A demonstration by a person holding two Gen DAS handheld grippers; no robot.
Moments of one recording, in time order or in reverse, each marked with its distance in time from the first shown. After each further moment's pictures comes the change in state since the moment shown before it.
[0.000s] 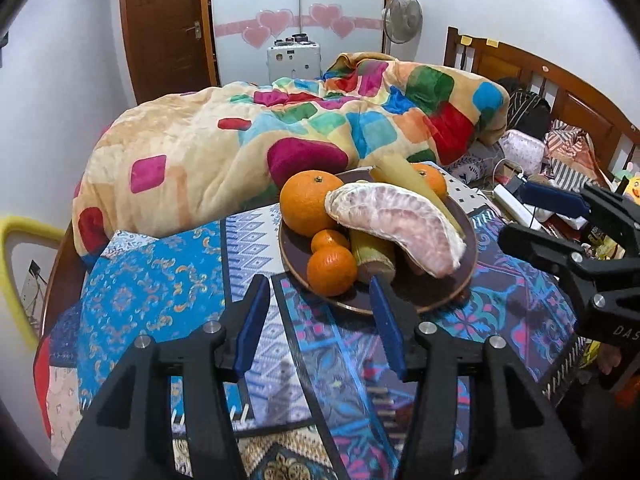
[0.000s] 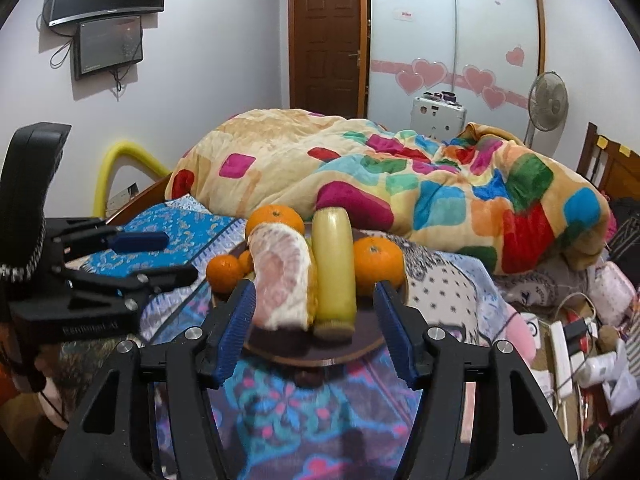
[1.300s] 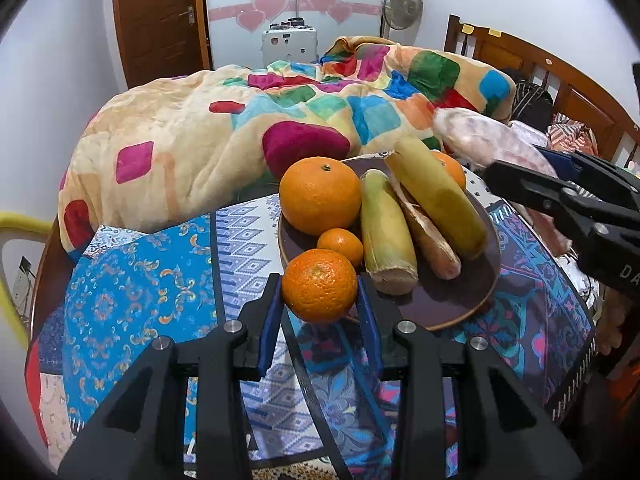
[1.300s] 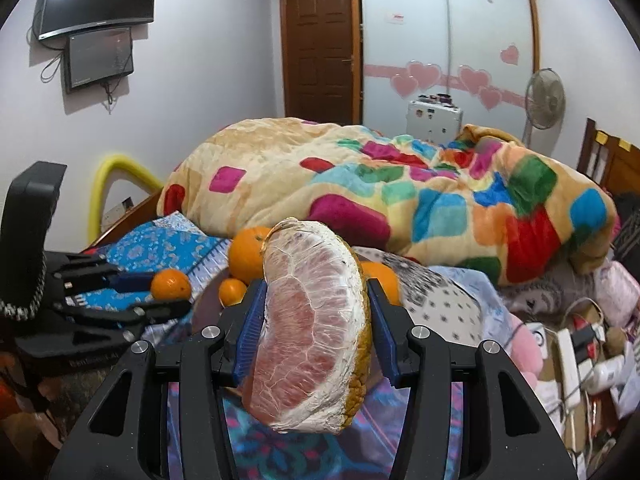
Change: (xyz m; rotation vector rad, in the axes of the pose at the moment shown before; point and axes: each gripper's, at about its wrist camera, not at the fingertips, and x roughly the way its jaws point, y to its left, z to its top) left arm 0.041 0.012 0.011 -0.002 0.062 -0.030; right arm 0.029 -0.012 0.018 0.026 -0.031 0.015
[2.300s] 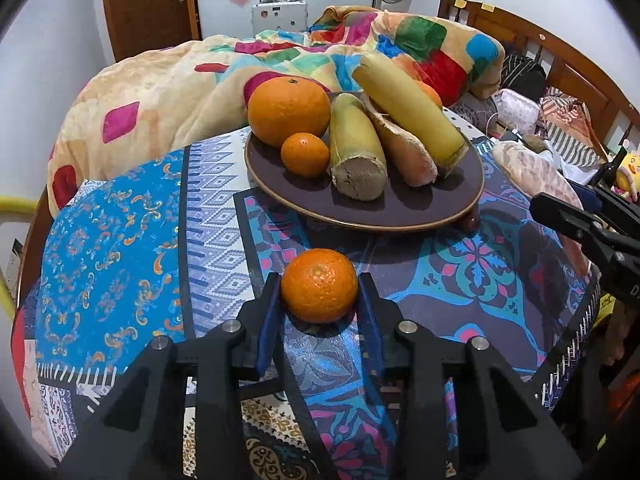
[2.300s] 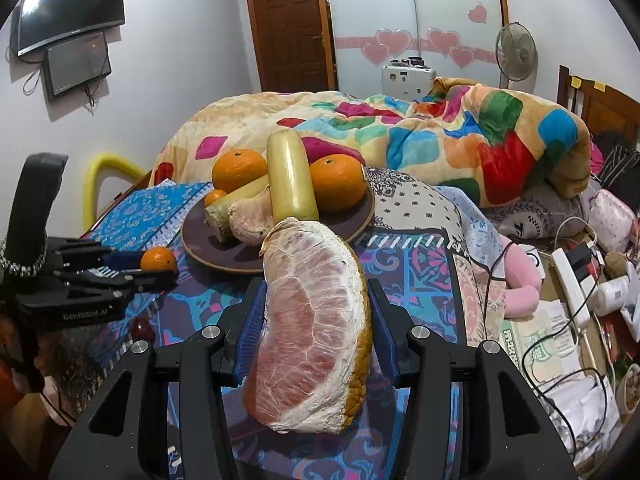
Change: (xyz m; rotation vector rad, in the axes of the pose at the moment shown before) left arm 0.003 -0.020 -0.053 0.011 0.088 -0.025; right arm -0.031 -0.018 -0.077 0.128 0.065 -0.034
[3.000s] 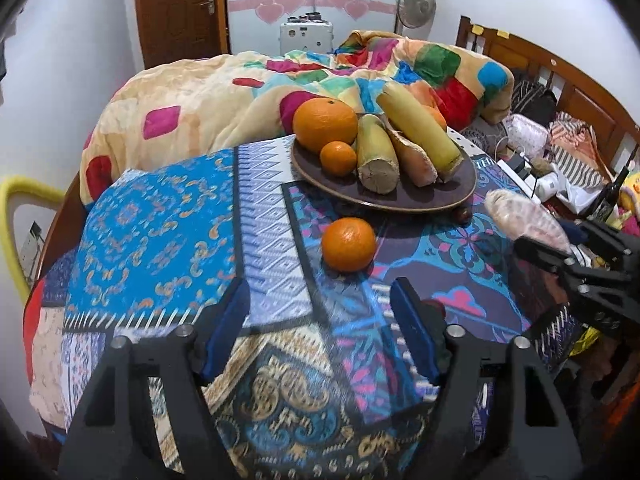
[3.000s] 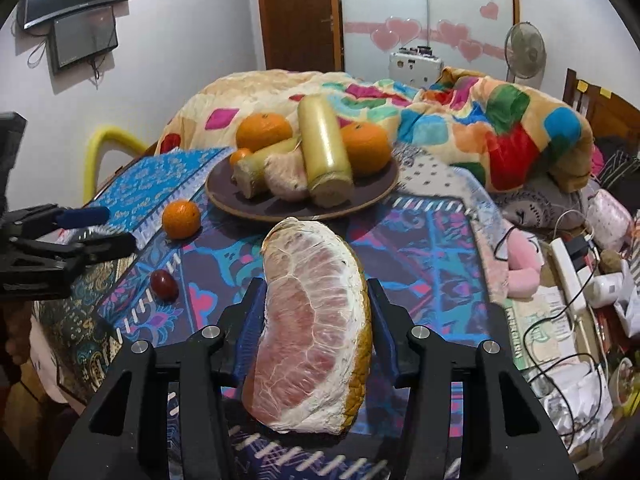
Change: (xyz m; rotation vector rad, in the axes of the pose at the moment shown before) left arm -0.045 0.006 -0.026 -0.054 -0.077 0.062; right arm -0.011 0.026 -0.020 -0.047 0.061 -0.028
